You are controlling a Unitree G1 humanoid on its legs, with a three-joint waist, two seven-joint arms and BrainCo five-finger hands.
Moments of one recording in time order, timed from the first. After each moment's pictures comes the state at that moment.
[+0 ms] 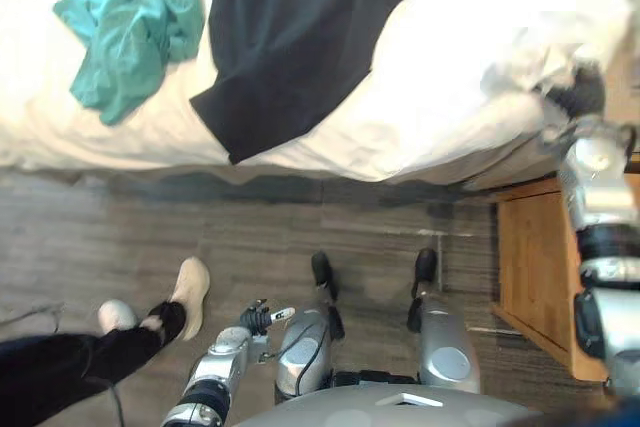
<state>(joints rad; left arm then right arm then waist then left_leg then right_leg) 0.03 0.19 -0.05 0.87 -0.17 0.17 -0.04 -0.46 -0.47 -0.18 0.50 0.24 -0.04 -0.18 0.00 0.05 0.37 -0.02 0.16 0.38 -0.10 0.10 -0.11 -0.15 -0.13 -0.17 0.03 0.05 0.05</state>
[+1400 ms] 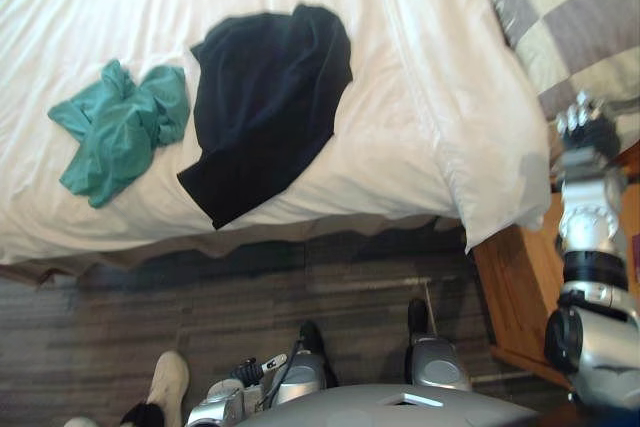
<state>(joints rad) 0.09 0.17 0.00 0.96 -0.29 0.18 -0.01 -0.70 -0.47 -0.42 0.43 1.04 0.00 -0.02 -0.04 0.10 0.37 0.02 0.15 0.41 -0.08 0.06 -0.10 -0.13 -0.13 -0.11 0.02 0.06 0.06</state>
